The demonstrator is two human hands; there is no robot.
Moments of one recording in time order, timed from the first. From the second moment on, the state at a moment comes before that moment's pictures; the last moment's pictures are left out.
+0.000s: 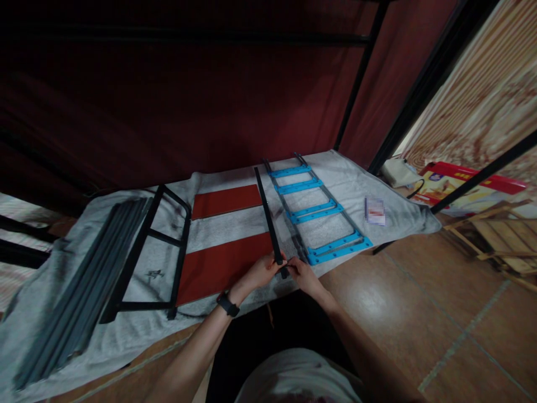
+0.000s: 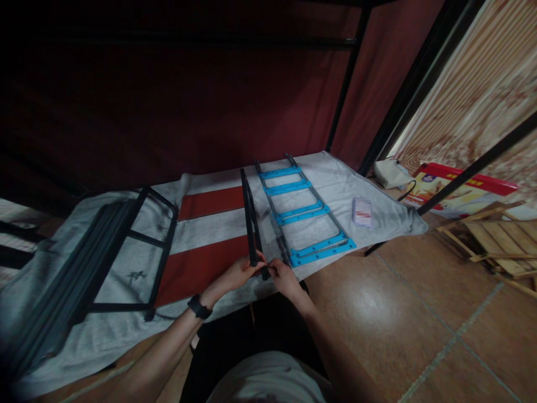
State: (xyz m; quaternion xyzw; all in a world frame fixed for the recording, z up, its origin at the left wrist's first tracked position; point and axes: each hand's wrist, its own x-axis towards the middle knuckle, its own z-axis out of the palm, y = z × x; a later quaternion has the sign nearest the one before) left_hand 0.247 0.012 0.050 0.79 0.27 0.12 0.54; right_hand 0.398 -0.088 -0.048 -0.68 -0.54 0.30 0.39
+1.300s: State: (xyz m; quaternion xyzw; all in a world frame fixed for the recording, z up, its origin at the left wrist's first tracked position) left_hand 0.246 0.015 0.044 0.80 0.27 0.11 0.53; right_hand 0.399 -0.090 -0.045 -0.69 -0.56 0.28 0.37
